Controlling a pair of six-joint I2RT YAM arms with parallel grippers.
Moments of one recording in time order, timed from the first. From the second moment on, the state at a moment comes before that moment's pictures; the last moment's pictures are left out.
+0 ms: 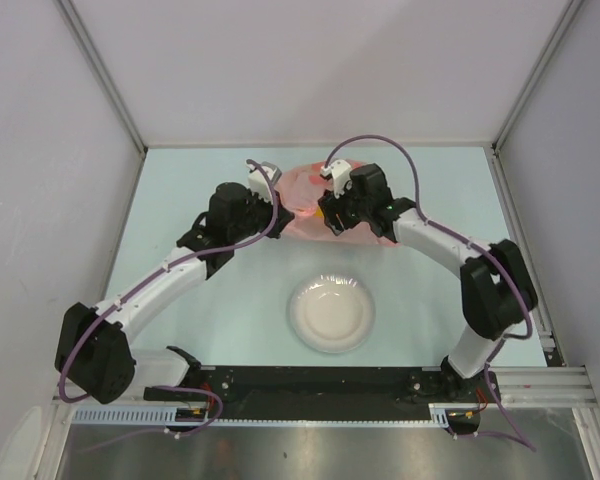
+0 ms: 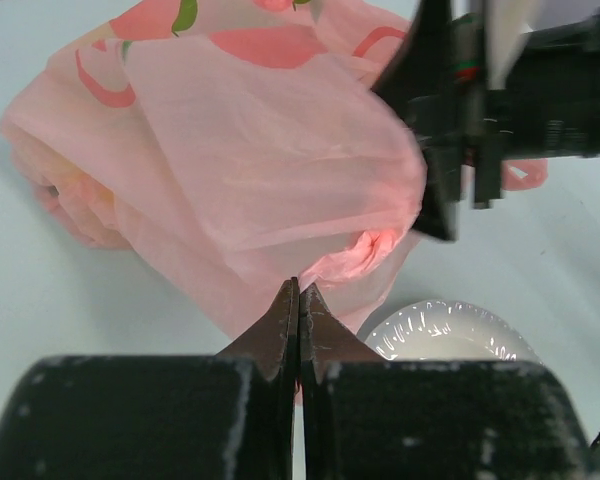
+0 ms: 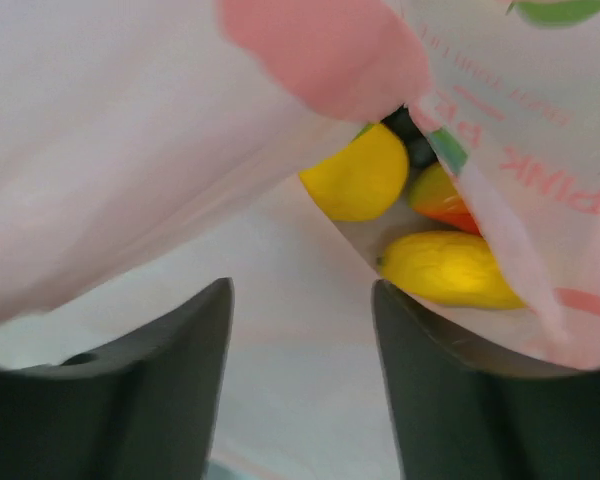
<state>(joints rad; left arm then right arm) -0.53 1.28 0.94 -0.01 0.21 -0.18 0.56 1.66 1.23 -0.17 -0.14 -0.16</state>
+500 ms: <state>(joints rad) -0.53 1.29 0.94 -0.01 0.21 -0.18 0.49 2.04 1.59 -0.20 -0.14 0.08</state>
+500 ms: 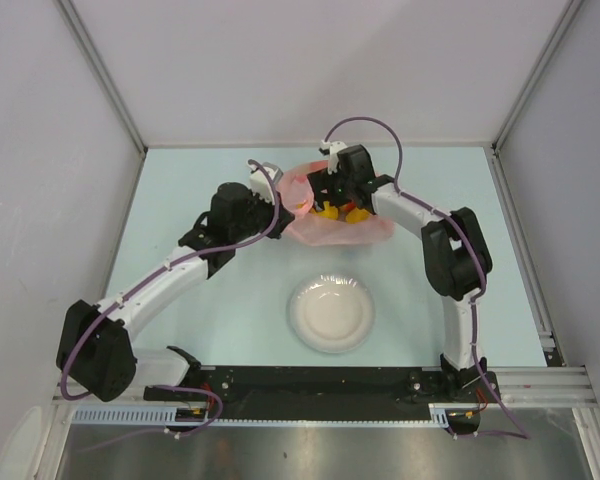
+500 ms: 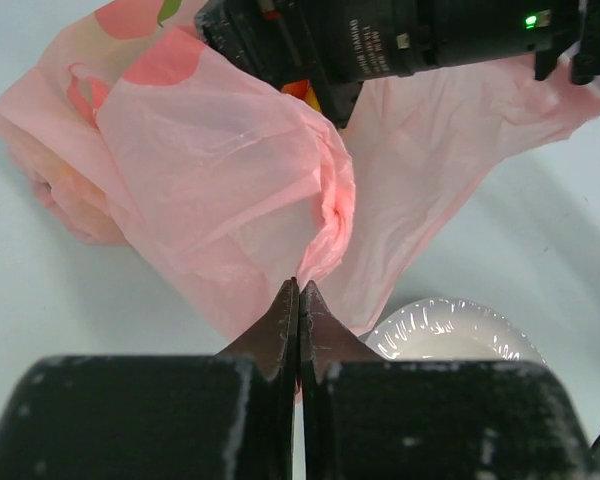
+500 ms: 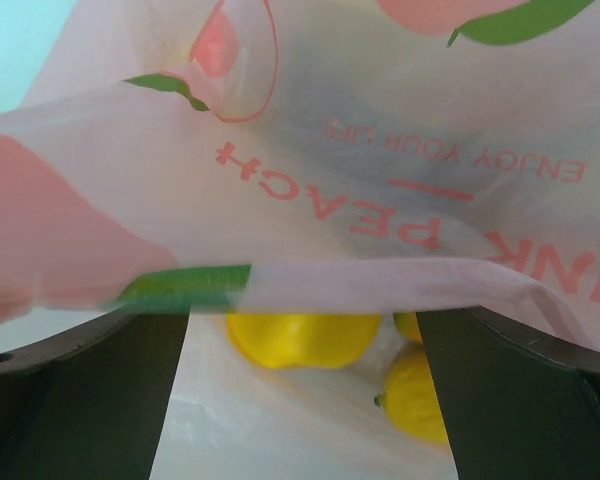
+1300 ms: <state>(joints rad) -0.53 1.35 0.96 -0.01 0.21 -0.18 0.47 2.01 1.56 -0.30 -0.19 0.08</state>
